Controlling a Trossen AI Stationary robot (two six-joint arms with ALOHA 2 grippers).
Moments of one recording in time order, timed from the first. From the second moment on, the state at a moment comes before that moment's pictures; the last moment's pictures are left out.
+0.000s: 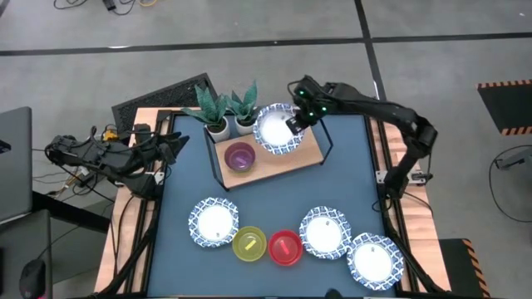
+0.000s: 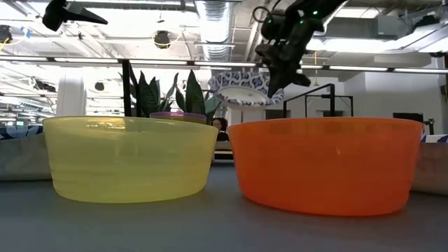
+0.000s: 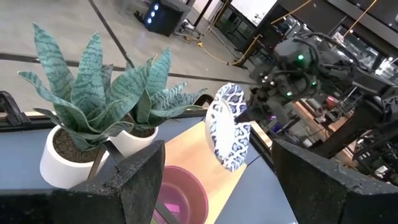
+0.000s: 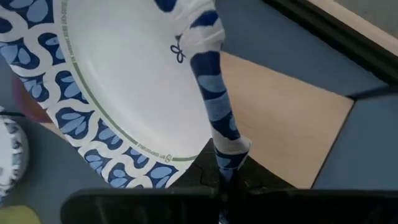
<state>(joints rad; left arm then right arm) -0.32 0.51 0.83 -0.59 -1.00 -0.88 -0.57 1.70 1.53 -0.88 -0.14 0.36</state>
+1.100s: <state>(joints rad) -0.32 0.51 0.83 -0.60 -1.02 -0.89 -0.53 1.97 1.76 -1.13 0.01 -0.08</state>
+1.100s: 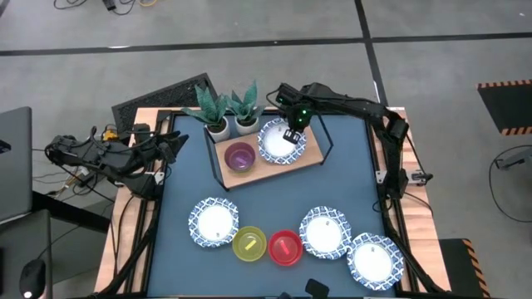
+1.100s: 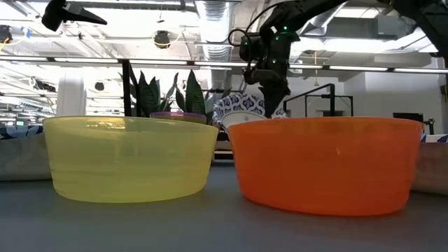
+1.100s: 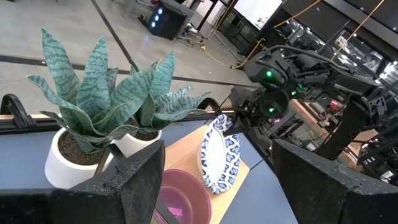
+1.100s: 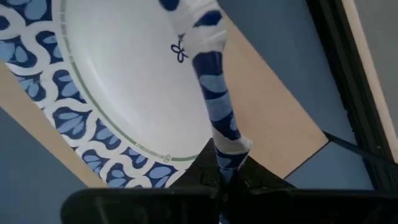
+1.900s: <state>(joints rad) -0.32 0.51 0.83 -0.62 -1.02 -0.89 -0.52 1.92 1.82 -1.20 0.03 0.01</state>
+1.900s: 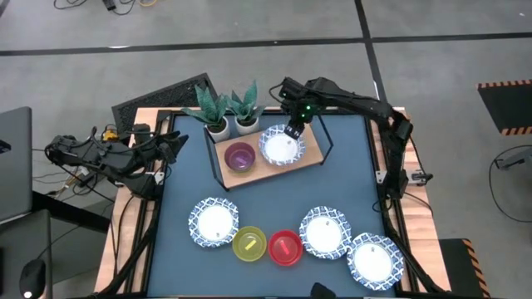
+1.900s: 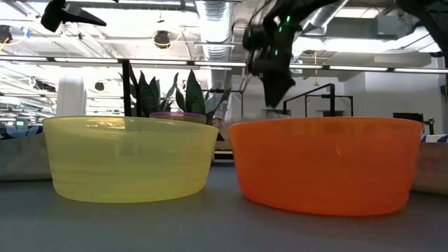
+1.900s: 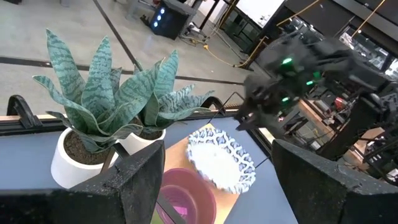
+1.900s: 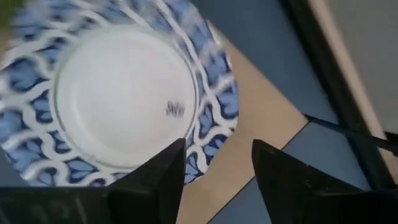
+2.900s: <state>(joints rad) -0.32 0.51 0.83 -0.67 -0.99 -0.90 0.09 1.43 1.12 -1.13 -0.19 0.61</state>
